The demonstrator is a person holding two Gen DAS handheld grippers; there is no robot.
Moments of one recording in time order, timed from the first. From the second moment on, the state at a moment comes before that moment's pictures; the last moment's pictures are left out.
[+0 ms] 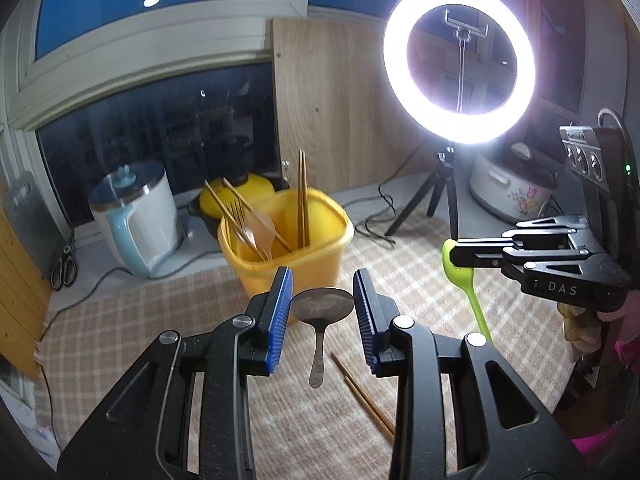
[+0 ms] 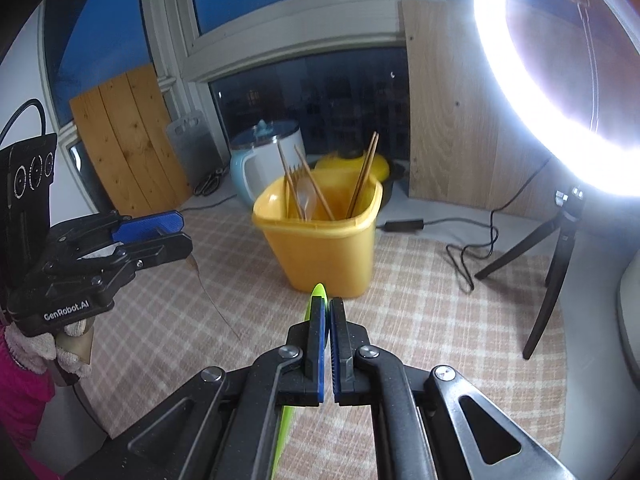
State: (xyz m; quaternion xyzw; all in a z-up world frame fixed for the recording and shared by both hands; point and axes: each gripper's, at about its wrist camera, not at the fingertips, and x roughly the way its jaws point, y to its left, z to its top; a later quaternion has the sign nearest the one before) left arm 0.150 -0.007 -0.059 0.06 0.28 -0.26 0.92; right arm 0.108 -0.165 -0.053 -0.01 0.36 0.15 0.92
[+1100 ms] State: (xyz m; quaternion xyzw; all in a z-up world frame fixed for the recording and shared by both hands) left arm 0.253 0.006 0.002 0.03 0.23 -0.25 0.94; right arm 0.184 -0.142 0.017 -0.04 0.24 0.10 0.97
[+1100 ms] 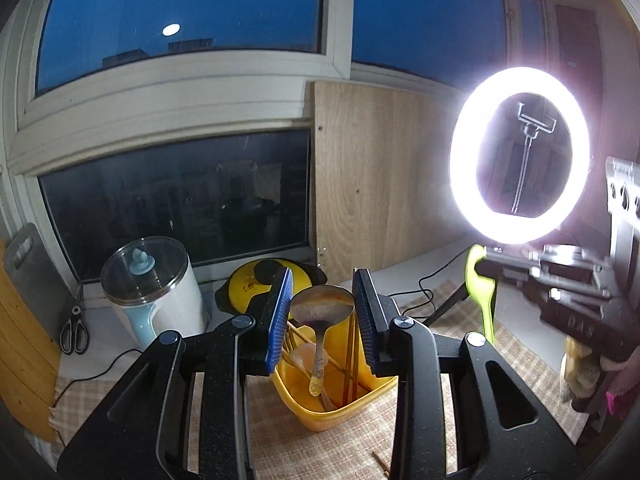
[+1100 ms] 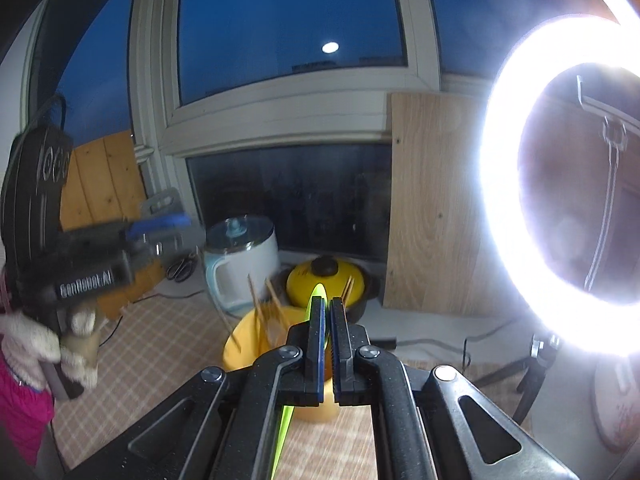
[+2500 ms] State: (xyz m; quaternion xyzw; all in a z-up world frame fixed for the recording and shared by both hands) left arm 0.276 0.017 -0.052 -0.02 0.29 -0.22 0.93; right arm 0.242 -0.124 -0.022 -0.09 0.19 0.06 0.98
